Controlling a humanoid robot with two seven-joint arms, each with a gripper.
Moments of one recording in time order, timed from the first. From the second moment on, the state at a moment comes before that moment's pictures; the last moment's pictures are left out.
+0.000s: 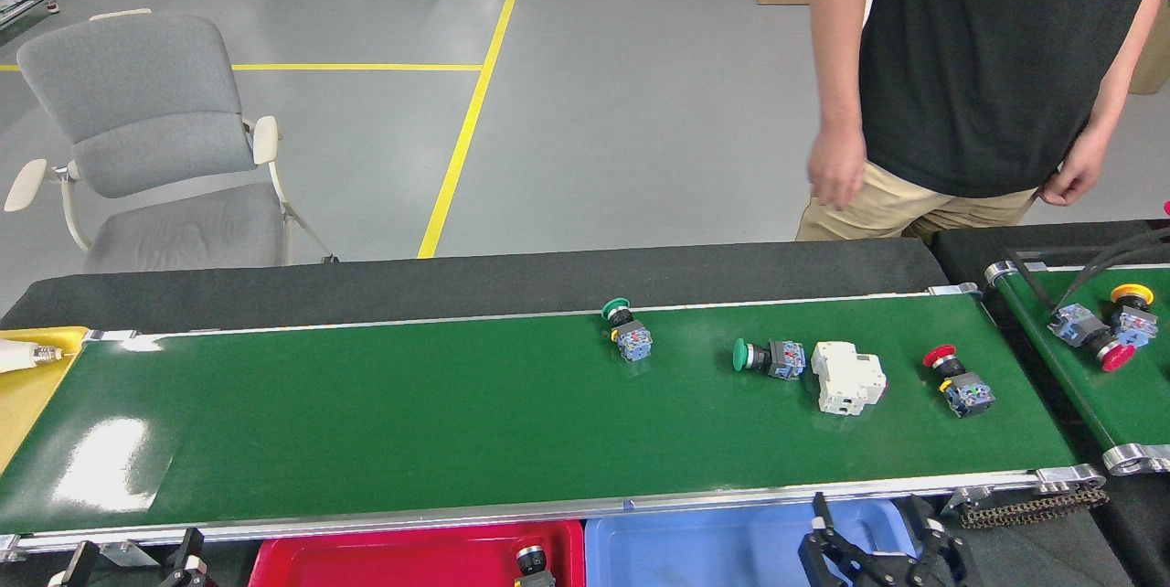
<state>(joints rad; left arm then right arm) 0.32 0.05 0.49 -1.68 -1.44 -0.37 0.05 0.25 0.05 -0.05 -1.74 1.42 0.07 0.01</state>
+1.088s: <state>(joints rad) 0.27 0.05 0.48 -1.65 -1.47 -0.37 0.04 -0.09 0.05 0.16 -1.50 1.43 0.09 0.07</state>
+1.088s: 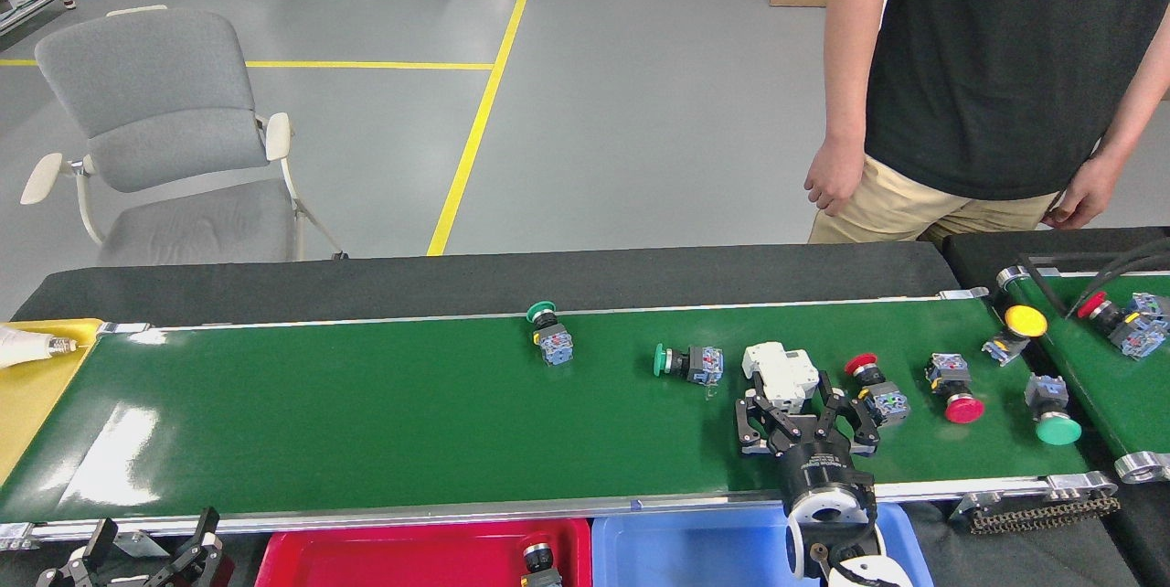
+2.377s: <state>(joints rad) -0.24 -0.04 0.02 -1.33 -1.68 -0.16 -0.19 -0.07 0.06 0.20 -1.44 1.46 0.11 0.05</state>
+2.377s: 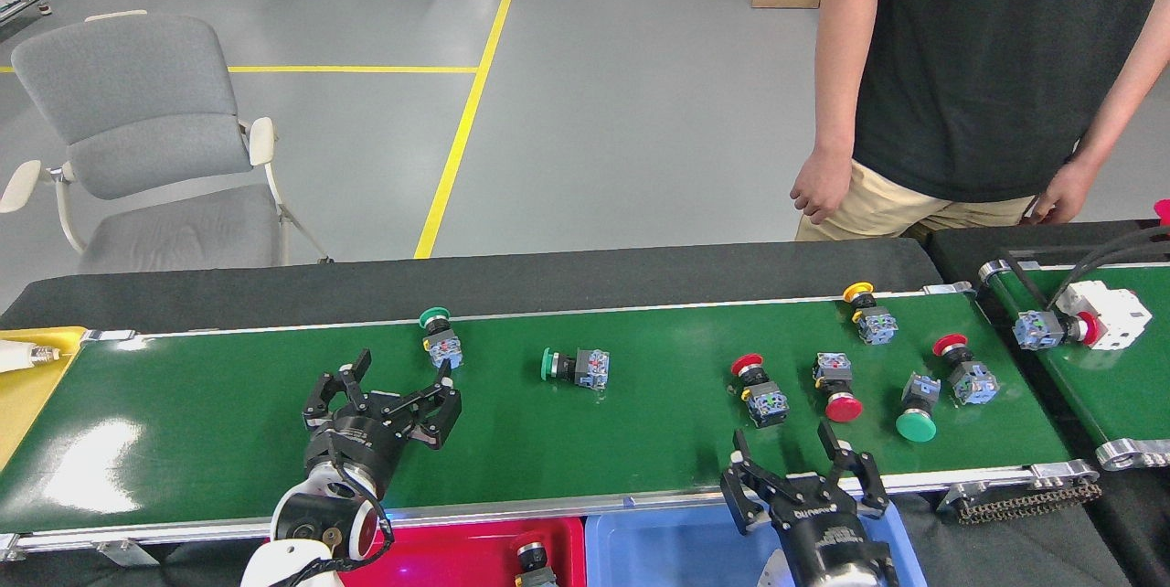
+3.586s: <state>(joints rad) -0.42 0.01 0.12 -0.96 -1.67 -0.06 -0.09 -0.19 0.04 0.81 -1.48 1.46 -0.03 0.04</state>
